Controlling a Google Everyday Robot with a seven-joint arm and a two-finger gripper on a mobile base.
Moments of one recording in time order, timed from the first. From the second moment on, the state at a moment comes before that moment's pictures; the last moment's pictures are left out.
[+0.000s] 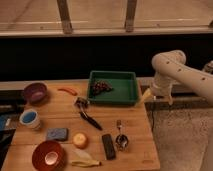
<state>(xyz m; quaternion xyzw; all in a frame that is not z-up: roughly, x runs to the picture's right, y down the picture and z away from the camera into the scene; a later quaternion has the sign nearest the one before) 0.270 0.075 0.756 -0.24 0.29 0.68 0.63</state>
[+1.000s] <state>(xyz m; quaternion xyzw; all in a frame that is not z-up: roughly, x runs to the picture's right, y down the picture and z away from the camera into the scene) 0.225 0.070 0.752 -0.24 0.28 0.64 0.67</state>
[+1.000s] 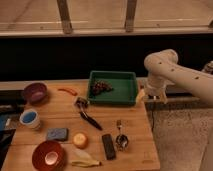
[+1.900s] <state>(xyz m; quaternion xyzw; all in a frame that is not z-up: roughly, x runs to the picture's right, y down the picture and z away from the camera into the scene) 0.007 0.082 0.726 -0.29 0.20 0.47 0.81</state>
